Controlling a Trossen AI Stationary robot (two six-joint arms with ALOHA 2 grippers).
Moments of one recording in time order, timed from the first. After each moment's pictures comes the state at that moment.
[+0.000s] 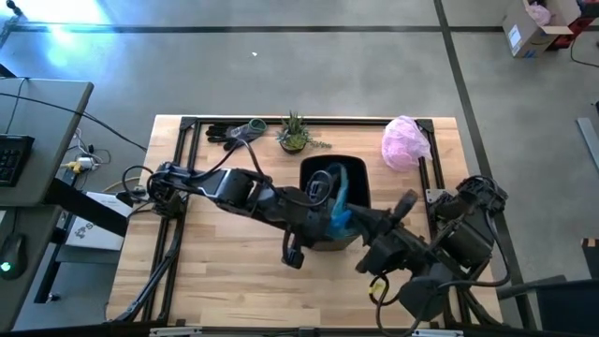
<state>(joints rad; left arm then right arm) -0.33 1.97 2.36 -0.98 -0.13 0.16 0.77 1.87 2.34 -1.22 1.39 -0.11</state>
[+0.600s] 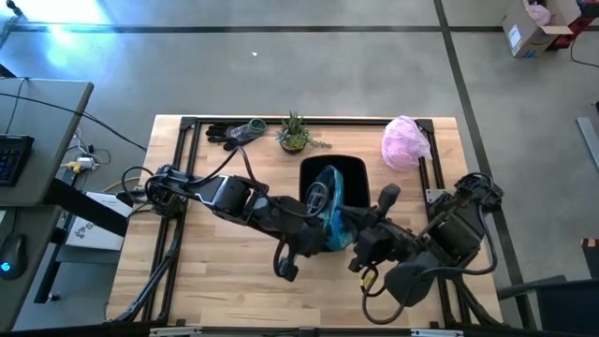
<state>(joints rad) -0.37 1.97 2.36 -0.93 -0.09 0.24 0.71 1.87 2.34 -1.25 1.21 0.00</state>
